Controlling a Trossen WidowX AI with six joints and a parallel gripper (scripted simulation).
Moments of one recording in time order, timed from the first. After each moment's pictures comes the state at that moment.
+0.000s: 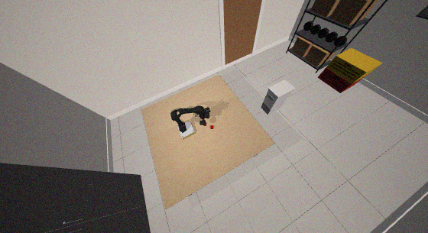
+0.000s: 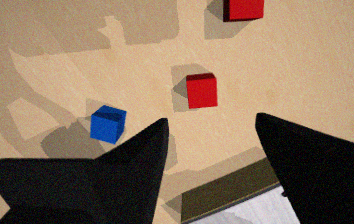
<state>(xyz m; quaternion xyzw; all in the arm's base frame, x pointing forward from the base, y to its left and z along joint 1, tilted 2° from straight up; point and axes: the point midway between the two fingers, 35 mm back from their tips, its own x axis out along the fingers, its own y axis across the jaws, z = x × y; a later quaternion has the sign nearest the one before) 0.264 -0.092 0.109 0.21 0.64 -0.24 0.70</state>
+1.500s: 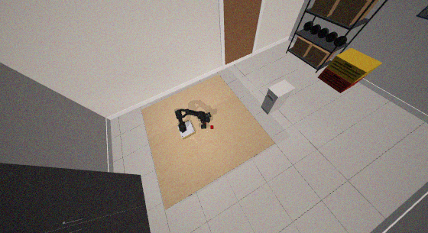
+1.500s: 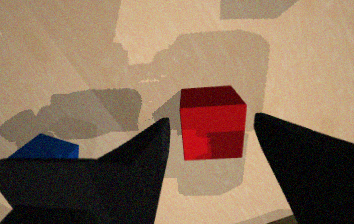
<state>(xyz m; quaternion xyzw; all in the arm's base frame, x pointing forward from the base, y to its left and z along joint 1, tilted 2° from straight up) 0.258 -0.092 0.001 0.20 0.66 -0.23 0.69</state>
